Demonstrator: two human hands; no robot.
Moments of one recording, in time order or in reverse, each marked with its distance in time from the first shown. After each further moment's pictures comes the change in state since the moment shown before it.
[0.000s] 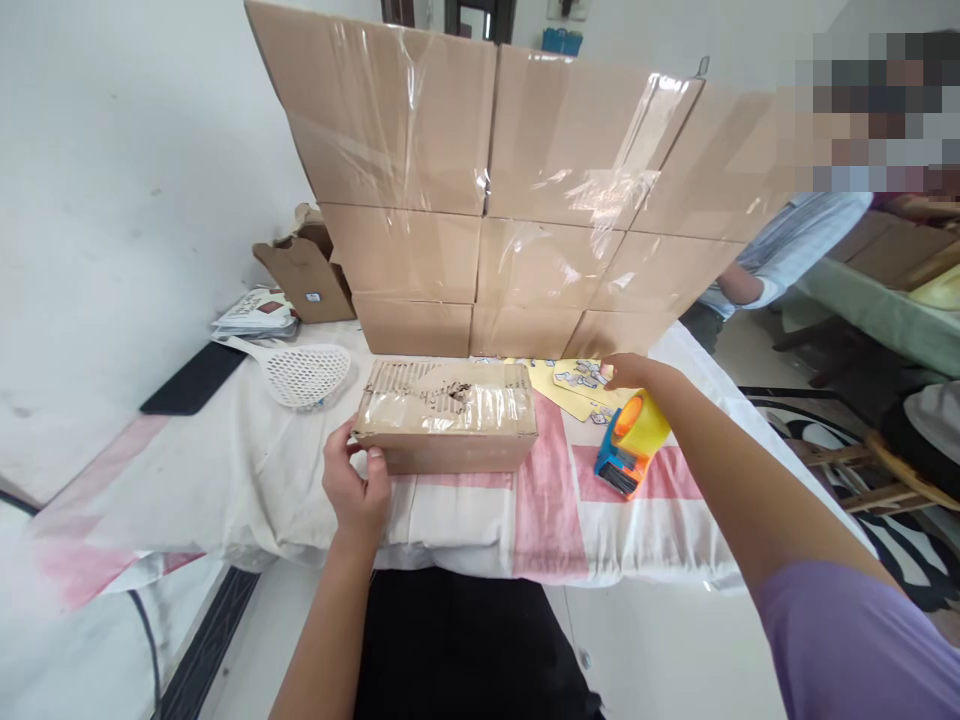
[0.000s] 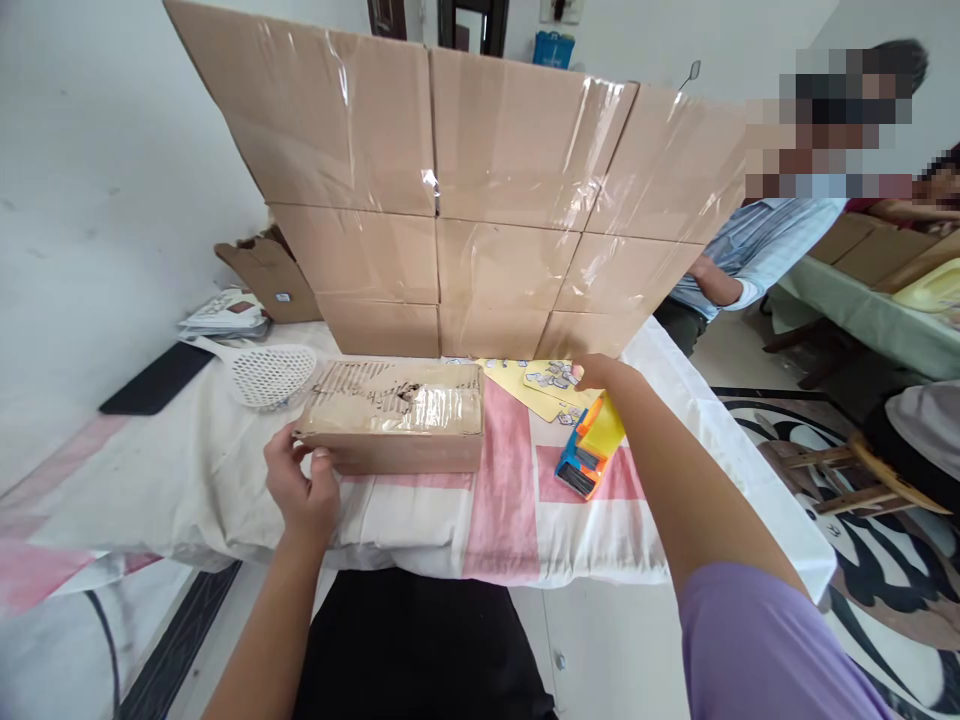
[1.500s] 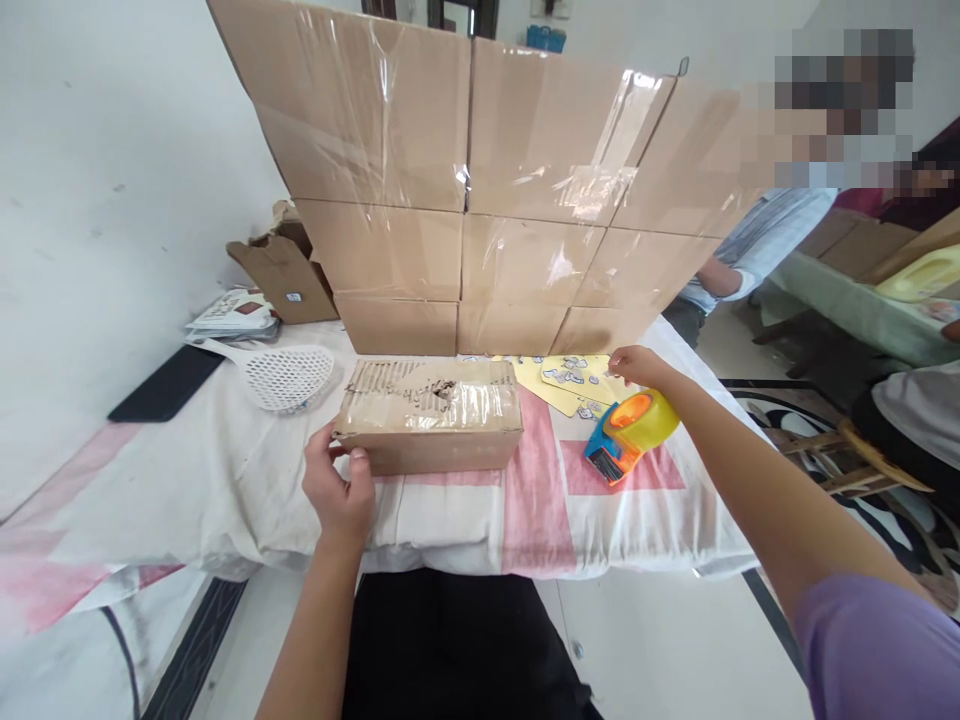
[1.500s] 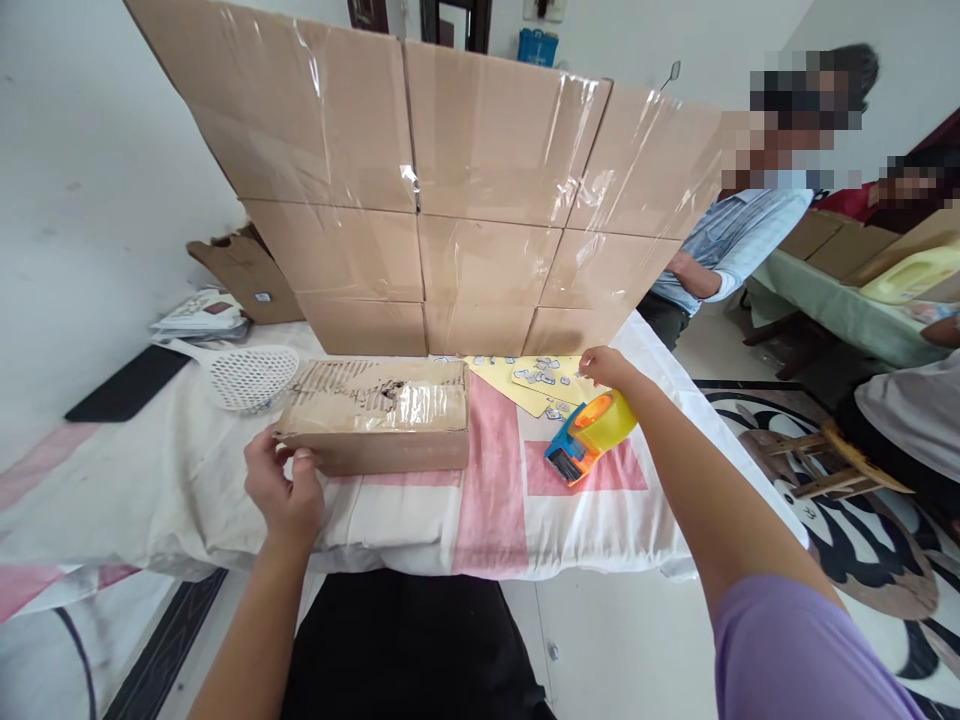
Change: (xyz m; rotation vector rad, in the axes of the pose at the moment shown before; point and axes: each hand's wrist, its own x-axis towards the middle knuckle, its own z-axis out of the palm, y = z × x) left_hand 0.001 -0.004 0.000 -0.010 0.015 0.022; right_hand -0.039 0.020 0.000 0.353 0.162 0.105
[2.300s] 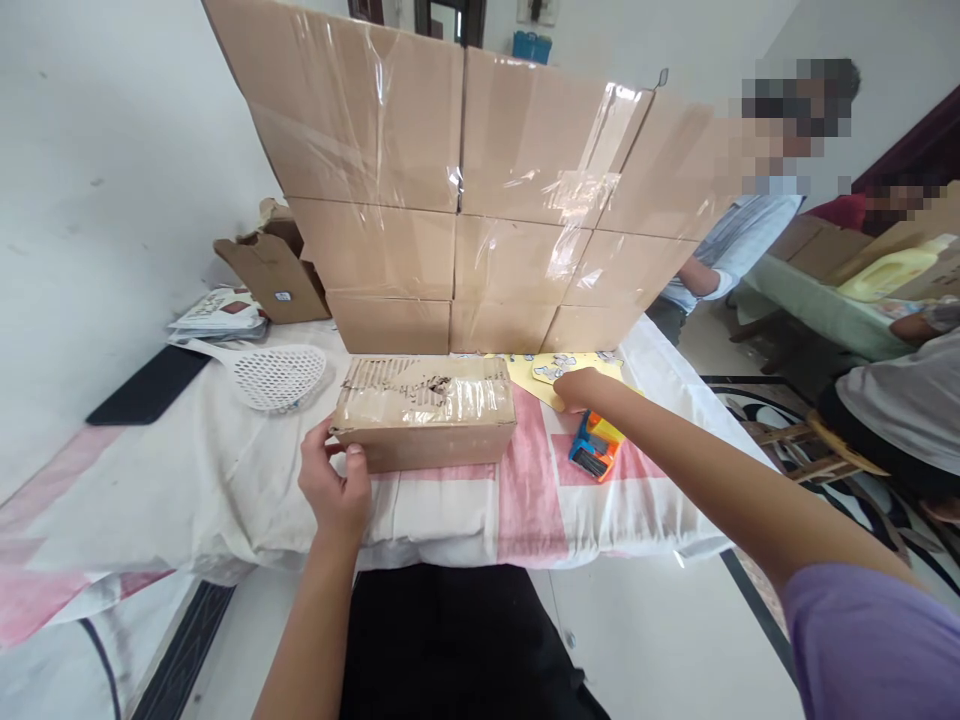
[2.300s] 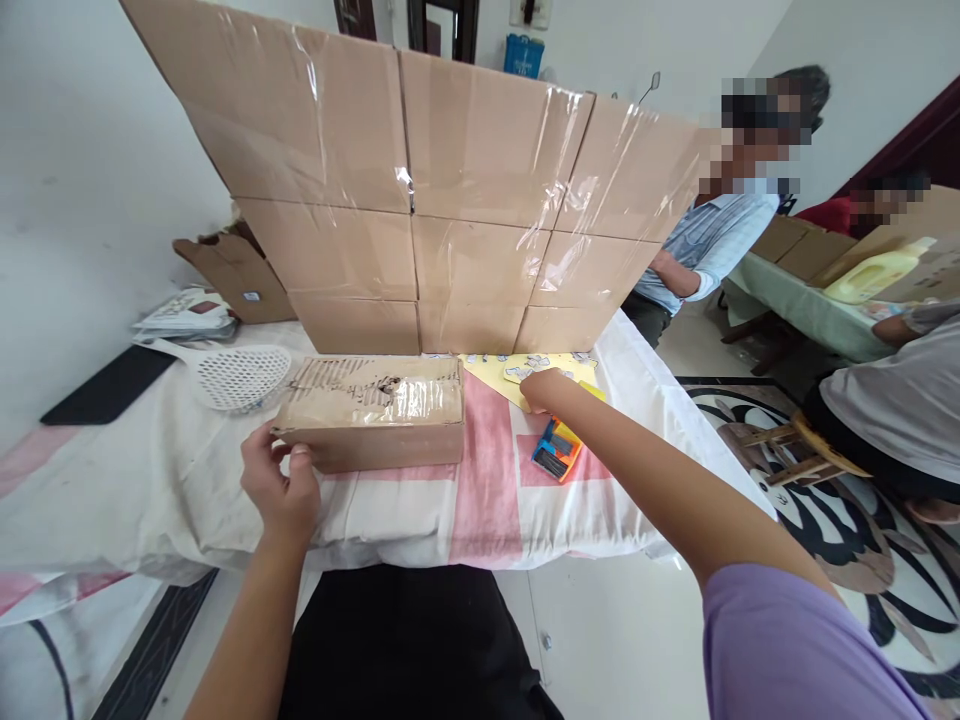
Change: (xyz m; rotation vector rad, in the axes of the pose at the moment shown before) left_hand 0.002 0.002 0.000 -0.045 -0.008 -0.025; right_hand -0.053 -0.127 0.037 -0.752 -0.397 -0.159
